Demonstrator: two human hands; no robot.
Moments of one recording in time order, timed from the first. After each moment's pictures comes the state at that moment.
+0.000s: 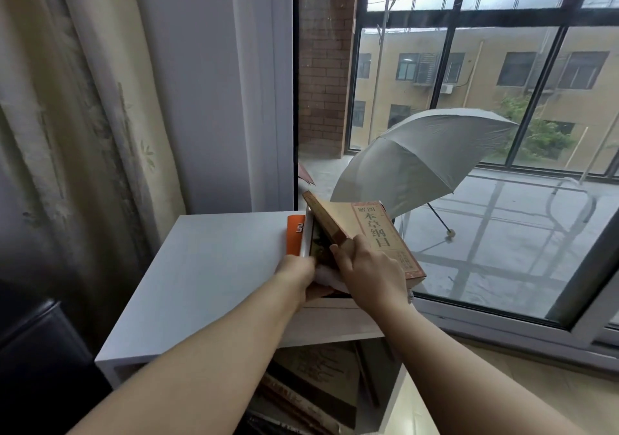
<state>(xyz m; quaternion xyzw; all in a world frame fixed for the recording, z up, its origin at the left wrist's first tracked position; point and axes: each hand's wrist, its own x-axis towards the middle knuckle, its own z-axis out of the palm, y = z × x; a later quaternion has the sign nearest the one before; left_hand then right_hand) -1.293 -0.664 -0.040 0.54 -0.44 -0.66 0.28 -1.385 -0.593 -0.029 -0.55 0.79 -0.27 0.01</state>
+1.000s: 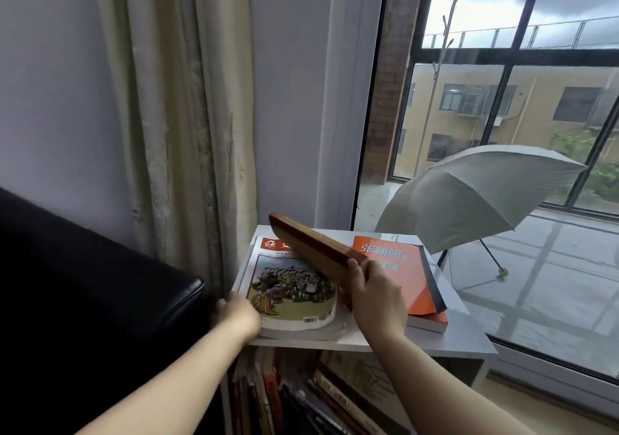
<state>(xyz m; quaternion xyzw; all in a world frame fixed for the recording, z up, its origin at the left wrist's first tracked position) -1.088 -0.663 -0.063 0.77 -0.55 -0.27 0.20 -1.260 -0.595 -0.019 -0.51 0.75 -0.41 0.09</state>
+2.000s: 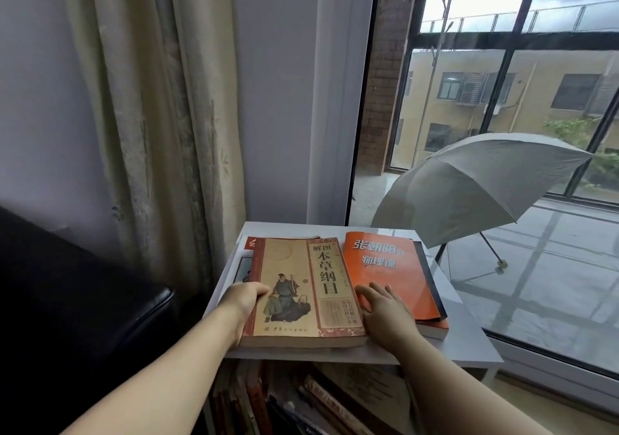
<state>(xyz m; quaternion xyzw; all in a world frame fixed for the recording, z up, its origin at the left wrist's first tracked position) -1.111 -0.689 -0.047 0.59 -0.41 -0.61 0.33 -1.324 -0.631 -0.064 -0.58 0.78 -0.14 0.18</state>
